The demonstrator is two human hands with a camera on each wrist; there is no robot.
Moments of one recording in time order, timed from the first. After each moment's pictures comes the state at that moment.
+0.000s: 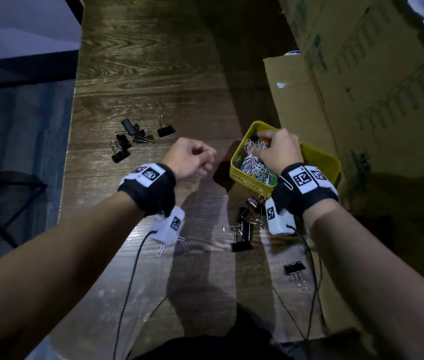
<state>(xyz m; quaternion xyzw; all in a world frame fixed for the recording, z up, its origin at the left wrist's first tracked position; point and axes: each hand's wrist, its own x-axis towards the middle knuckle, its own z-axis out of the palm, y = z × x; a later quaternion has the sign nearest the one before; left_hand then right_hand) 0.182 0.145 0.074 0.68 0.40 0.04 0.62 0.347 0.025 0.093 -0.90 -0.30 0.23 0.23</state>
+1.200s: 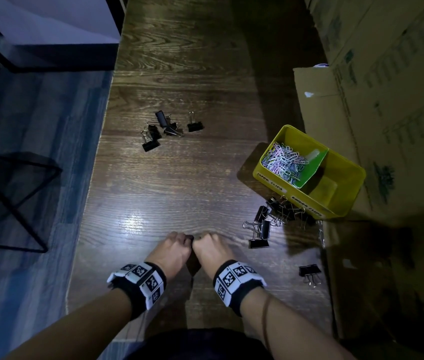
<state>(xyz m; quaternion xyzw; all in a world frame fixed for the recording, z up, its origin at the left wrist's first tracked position) 0.005 0.037 0.013 0.92 0.25 -0.26 0.15 0.116 -0.024 0.035 -0.70 -0.63 0.31 -0.10</state>
